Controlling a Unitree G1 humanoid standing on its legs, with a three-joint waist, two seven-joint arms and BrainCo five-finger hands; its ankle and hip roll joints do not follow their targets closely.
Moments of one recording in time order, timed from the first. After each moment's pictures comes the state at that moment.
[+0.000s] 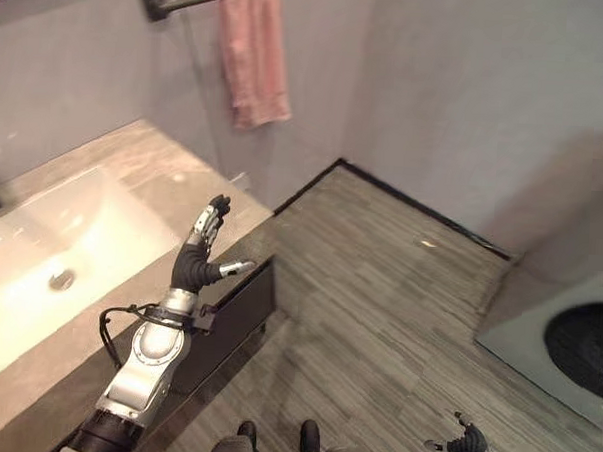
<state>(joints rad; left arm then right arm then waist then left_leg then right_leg) -0.02 0.49 -0.24 0.03 -0.30 -0.32 0.13 0.04 -0.44 0.24 1.05 -0.04 -0.12 -0.20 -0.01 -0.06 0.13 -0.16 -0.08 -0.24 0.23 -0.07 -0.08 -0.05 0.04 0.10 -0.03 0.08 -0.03</state>
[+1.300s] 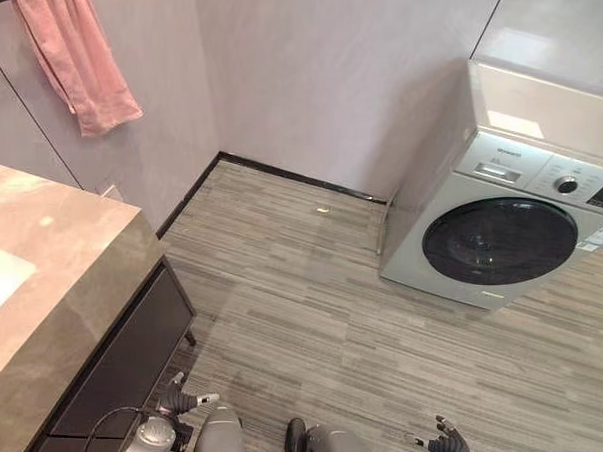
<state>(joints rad) -0.06 0.30 -0.27 1.04 -0.08 -0.15 0.16 0.10 -0.36 0.22 1.02 0.18 -0.15 -0.14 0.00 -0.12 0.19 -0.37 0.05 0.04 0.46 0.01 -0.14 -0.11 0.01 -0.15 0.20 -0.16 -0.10</state>
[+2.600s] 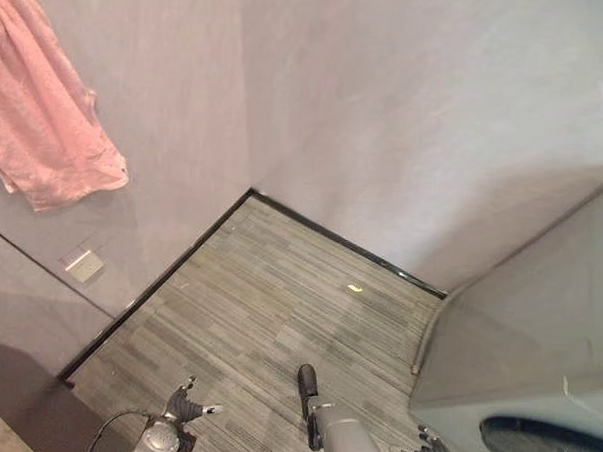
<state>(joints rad) -0.04 0.27 -0.33 1.10 0.01 -0.17 0.14 0.14 -0.32 0.22 1.06 0.15 -0.15 -0.10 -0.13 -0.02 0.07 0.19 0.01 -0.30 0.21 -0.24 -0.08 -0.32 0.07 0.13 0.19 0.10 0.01</state>
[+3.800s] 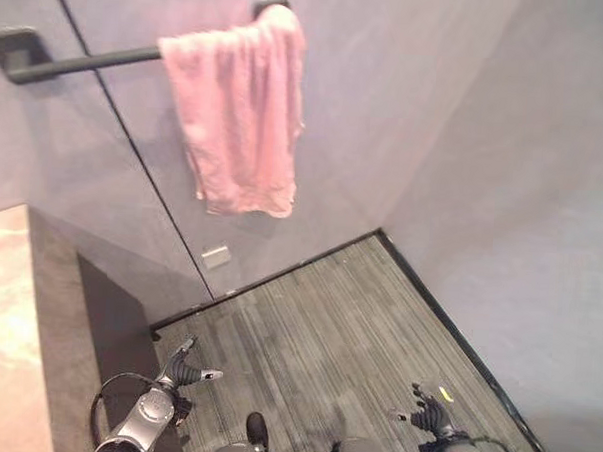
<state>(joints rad) -0.07 0.42 -0.33 0.90 0.01 -0.17 0.13 0.07 -0.34 0.30 0.87 0.08 -0.15 -0.08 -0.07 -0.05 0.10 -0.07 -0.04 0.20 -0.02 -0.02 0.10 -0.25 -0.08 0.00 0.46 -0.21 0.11</state>
